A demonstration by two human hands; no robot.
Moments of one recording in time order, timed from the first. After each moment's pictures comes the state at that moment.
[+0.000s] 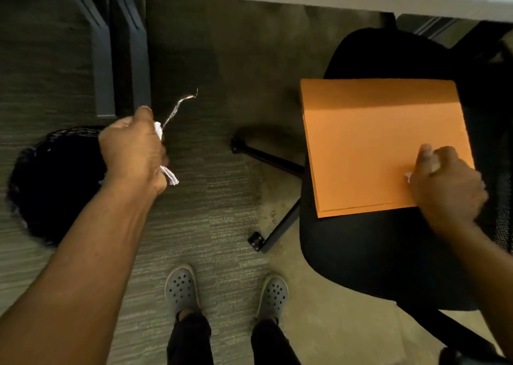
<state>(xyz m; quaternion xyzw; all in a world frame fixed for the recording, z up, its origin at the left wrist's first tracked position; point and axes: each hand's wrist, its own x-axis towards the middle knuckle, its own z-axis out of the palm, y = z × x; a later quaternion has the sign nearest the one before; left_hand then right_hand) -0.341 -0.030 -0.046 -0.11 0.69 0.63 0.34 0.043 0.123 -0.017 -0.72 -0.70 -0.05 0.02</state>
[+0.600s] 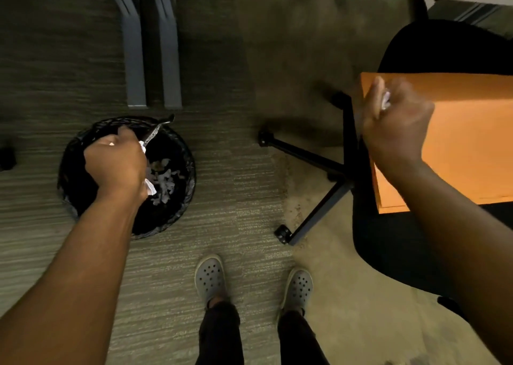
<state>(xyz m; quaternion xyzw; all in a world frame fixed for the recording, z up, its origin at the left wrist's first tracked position) -0.441 -0.114 -0.114 -0.08 0.84 0.50 0.19 -0.155 0.096 -0.020 -0.53 -0.81 0.07 0.23</state>
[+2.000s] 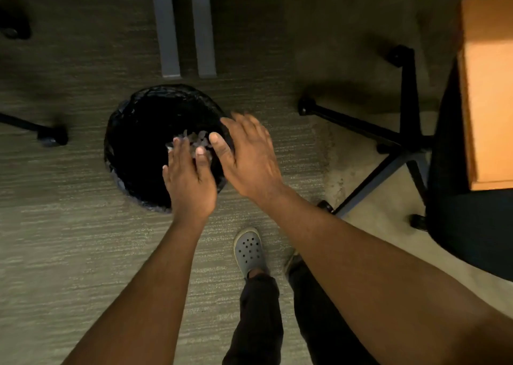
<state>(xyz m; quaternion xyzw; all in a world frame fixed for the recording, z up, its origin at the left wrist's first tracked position) -0.387 -0.187 -0.175 0.23 0.91 0.25 0.26 -0.308 -0.087 -0.155 -0.41 -0.83 0.37 0.06</state>
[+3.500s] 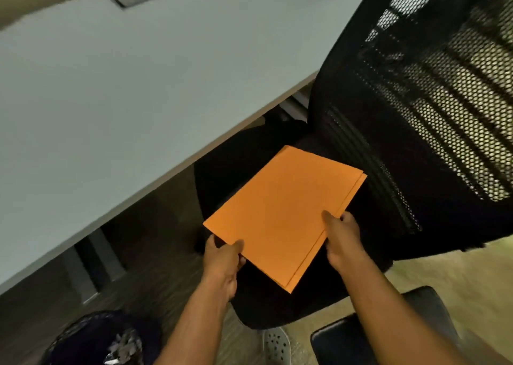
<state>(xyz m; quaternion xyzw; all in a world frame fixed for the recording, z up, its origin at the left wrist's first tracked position) -0.094 0.061 0.046 0.10 0.72 0.35 0.59 0.119 0.084 0.060 -0.73 -0.08 0.51 0.45</state>
